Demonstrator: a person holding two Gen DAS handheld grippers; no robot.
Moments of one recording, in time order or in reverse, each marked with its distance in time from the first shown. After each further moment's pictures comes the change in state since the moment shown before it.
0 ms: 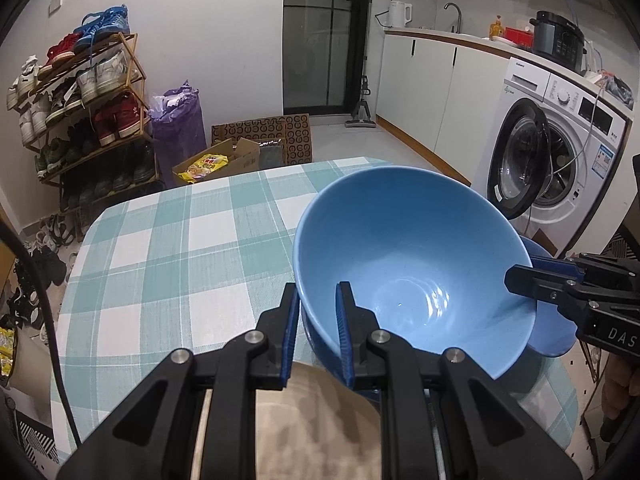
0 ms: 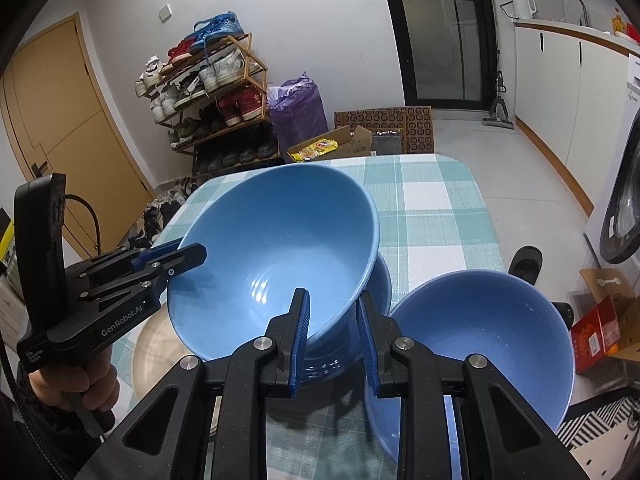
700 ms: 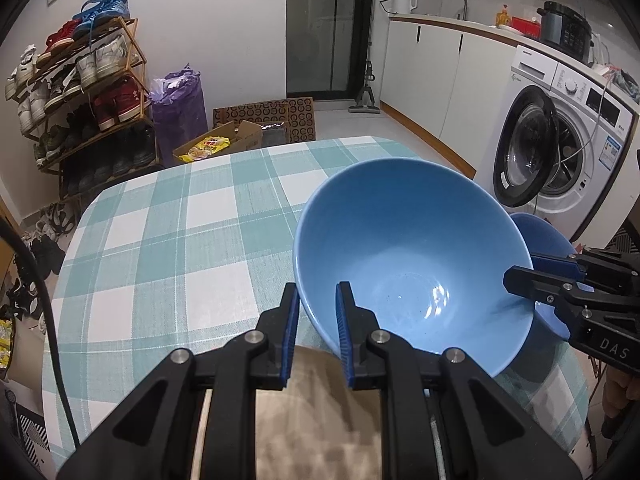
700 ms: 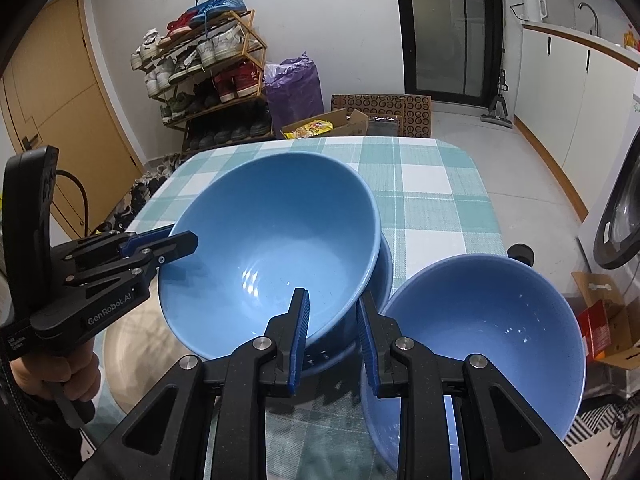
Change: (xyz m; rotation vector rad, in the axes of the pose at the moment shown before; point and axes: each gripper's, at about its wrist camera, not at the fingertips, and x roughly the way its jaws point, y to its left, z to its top) left arm 0.020 0.005 -0.016 -0.003 0.049 0.008; right arm 0.037 0.006 -0.015 -0.062 0.053 -0.055
